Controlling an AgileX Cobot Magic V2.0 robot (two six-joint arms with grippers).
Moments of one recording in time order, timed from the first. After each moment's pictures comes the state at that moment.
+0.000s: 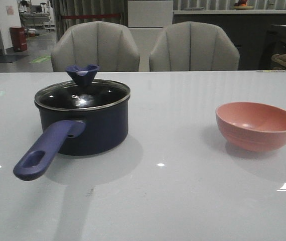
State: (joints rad) left arm -0.01 0.00 0.01 -0.02 0.01 -0.04; right arm 0.18 -0.01 0.03 -0.01 0.04 0.05
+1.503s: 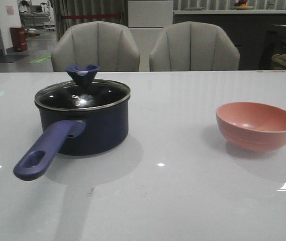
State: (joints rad) left arm -0.01 0.19 -0.34 -0.02 0.26 -0.04; right arm 0.18 -0.01 0.03 -0.01 0.04 0.05
